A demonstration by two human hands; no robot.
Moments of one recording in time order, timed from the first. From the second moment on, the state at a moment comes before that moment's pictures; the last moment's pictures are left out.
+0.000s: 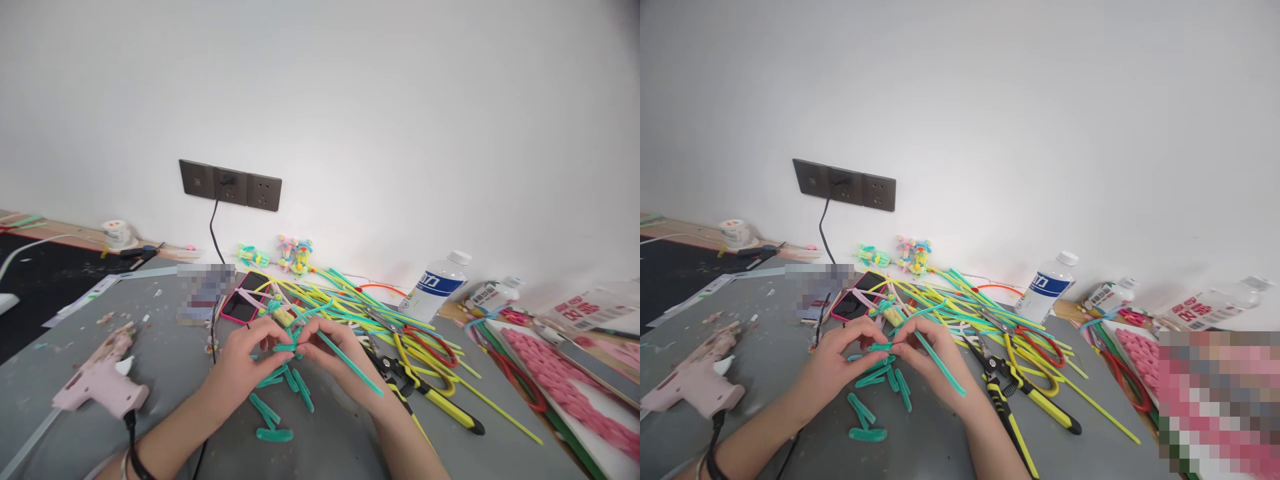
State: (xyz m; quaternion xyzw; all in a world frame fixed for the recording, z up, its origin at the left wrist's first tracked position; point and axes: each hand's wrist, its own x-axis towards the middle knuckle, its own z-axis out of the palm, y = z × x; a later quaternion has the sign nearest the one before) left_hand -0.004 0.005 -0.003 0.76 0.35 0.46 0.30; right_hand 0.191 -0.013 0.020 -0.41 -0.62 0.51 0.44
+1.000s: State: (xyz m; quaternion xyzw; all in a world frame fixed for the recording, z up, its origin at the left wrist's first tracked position) left_hand -0.004 0.006 0.002 0.69 0.40 0.45 0.41; right_hand 0.197 -0.007 0.013 -0.37 -0.48 0.55 0.57
